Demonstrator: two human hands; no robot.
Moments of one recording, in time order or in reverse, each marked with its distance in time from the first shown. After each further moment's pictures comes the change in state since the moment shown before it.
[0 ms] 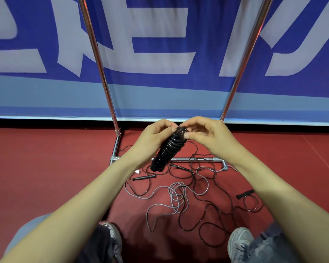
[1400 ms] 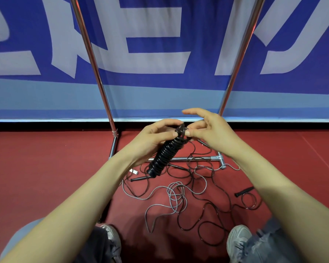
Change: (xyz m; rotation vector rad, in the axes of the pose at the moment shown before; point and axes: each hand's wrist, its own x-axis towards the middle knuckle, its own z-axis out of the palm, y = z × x) left_hand 0.006 0.001 -0.001 -0.110 -0.137 -0.101; right_hand 0.006 -0.001 -0.012 -0.059 0.032 0.196
